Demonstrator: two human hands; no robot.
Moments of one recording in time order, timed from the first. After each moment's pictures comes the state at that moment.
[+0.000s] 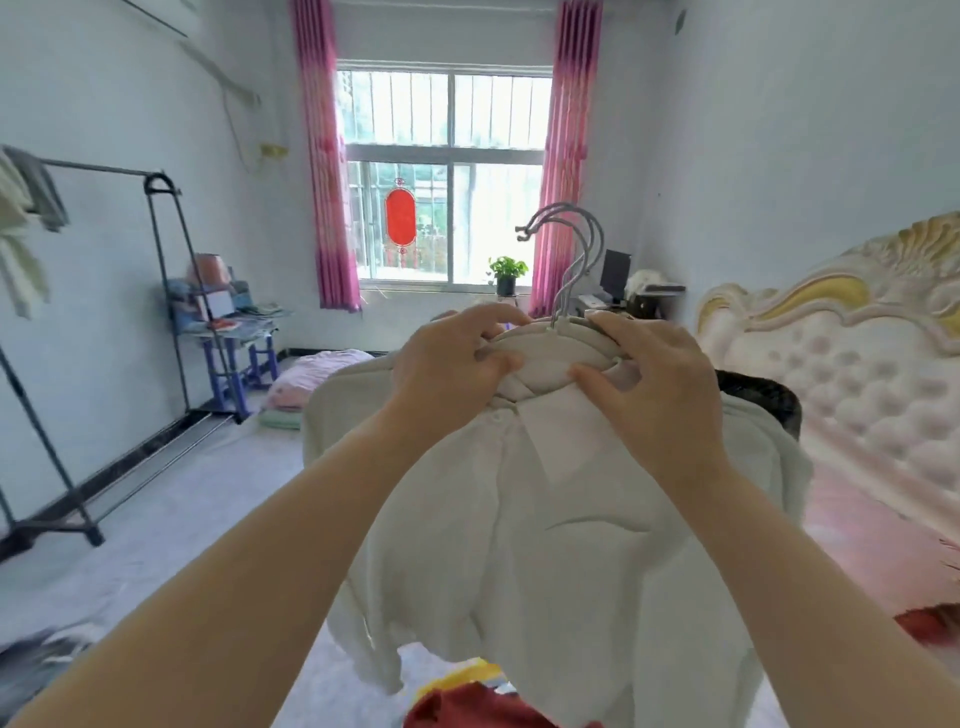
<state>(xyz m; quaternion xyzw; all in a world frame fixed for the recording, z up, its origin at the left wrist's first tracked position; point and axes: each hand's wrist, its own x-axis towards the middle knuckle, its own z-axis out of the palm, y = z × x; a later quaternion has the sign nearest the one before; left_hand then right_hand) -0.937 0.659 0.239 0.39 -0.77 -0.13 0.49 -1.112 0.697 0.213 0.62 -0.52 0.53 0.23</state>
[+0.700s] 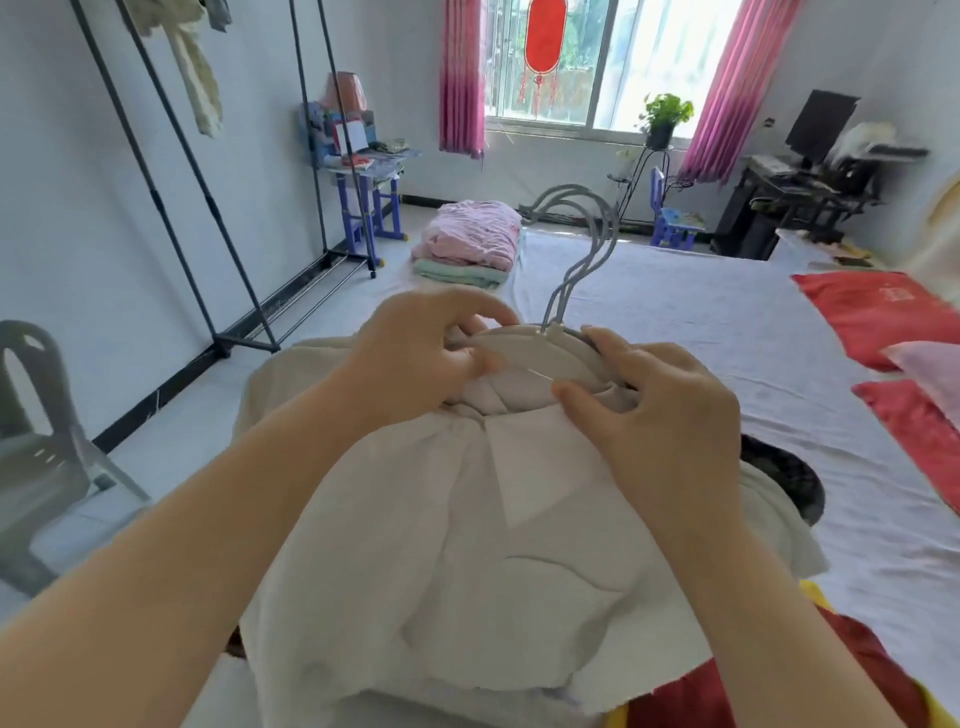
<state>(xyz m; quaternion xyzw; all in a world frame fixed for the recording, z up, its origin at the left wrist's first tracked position) -0.507 0.629 0.142 0.48 -0.76 -0.23 0.37 -0.690 0.665 0.105 0.66 -0.60 0.45 0.03</state>
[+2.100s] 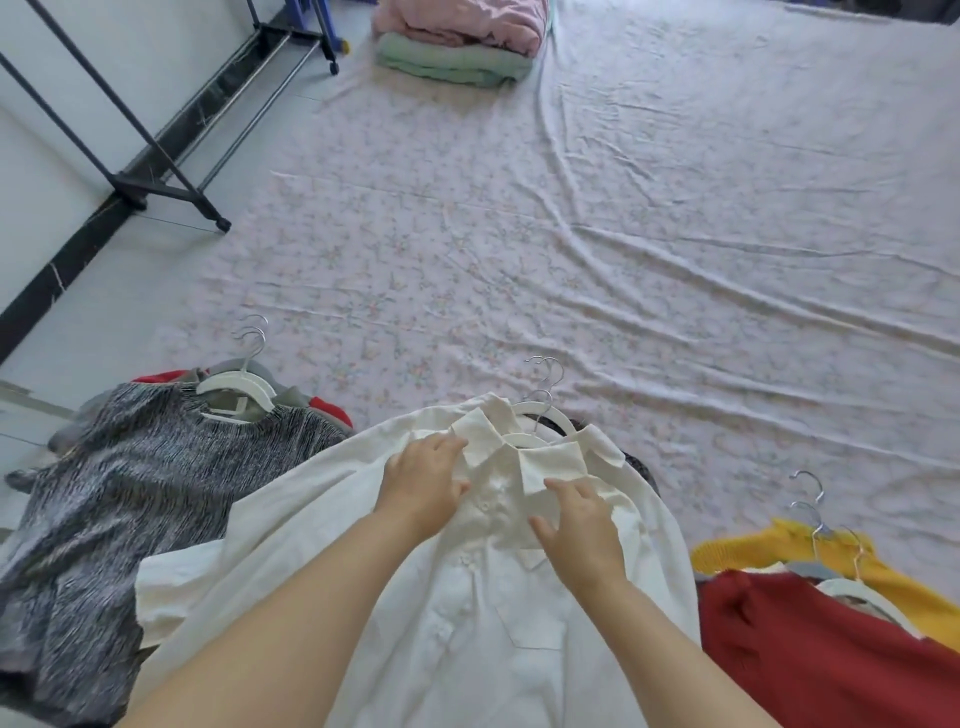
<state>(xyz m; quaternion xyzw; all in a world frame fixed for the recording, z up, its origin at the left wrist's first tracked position) -0.540 0.342 -0.284 0.66 -0.70 -0.28 -0.02 -0.719 0.389 -0.308 0.58 -0.74 0.07 -0.34</state>
